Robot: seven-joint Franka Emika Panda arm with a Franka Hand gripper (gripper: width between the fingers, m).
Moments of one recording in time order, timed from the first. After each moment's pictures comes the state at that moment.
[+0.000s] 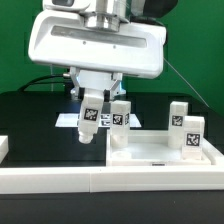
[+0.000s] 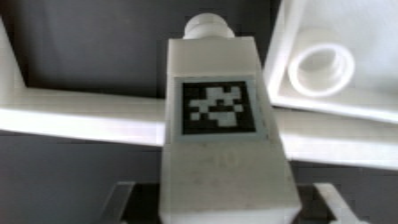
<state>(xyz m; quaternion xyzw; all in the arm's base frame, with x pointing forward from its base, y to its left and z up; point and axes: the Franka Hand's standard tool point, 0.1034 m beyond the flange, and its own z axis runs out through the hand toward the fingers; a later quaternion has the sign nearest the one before) 0.605 -0.046 0.121 0.99 0.02 0.15 0.06</state>
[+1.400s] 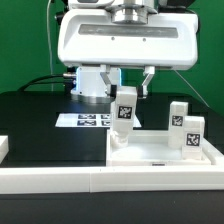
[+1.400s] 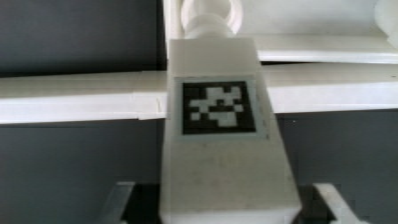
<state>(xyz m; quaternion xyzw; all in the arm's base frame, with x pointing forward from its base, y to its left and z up) 0.623 -0.002 0.128 0.98 -0.02 0.18 0.02</state>
